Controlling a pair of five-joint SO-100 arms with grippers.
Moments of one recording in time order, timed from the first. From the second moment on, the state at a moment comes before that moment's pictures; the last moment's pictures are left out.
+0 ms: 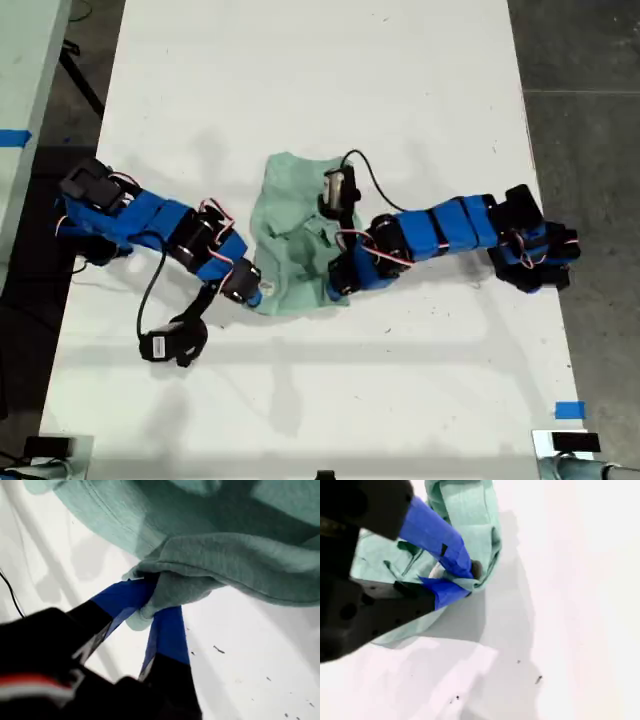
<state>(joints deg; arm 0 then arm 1) 18.2 64.5 46.2 95.6 6.9 -16.3 64.2 46.8 81.5 -9.1</state>
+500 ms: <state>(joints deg) -13.0 68.4 46.2 101.6 24.2 5.2 68.7 49.4 83.8 -25.0</state>
